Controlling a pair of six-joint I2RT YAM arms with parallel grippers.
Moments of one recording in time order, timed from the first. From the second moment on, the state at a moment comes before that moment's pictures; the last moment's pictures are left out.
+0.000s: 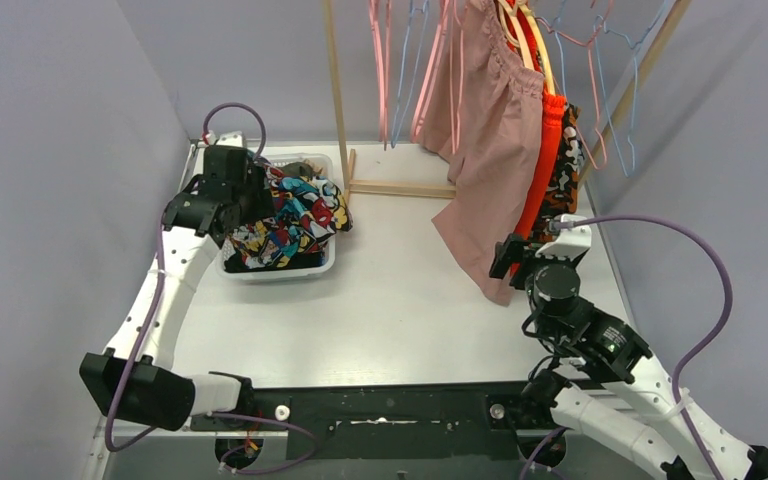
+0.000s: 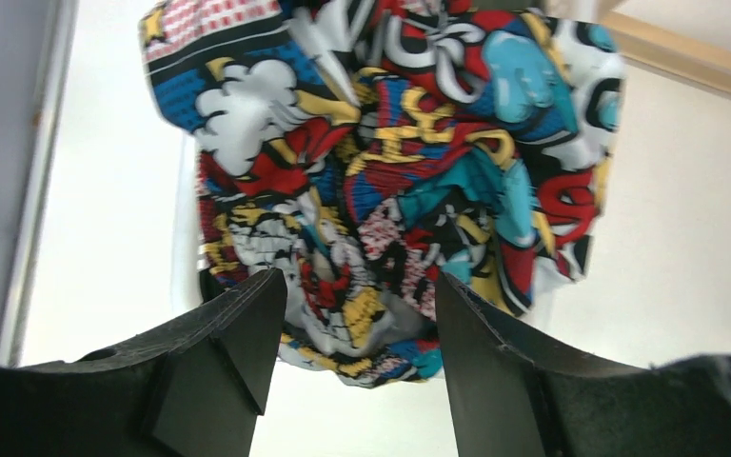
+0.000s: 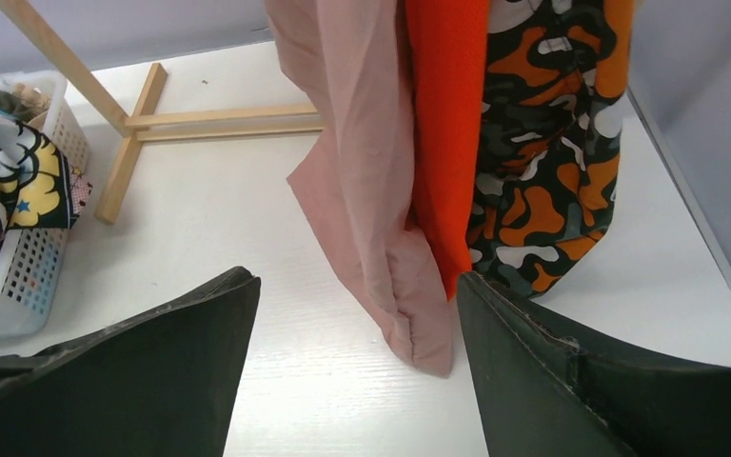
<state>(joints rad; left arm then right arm) -0.21 1.31 1.38 -0.84 -0.30 -0.35 0.78 0.61 0.85 -0.56 0.76 0.35</state>
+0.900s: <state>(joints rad) -0.18 1.13 1.36 -0.74 -0.09 -0.39 -0.11 0.66 1.06 -0.55 0.08 0.31</state>
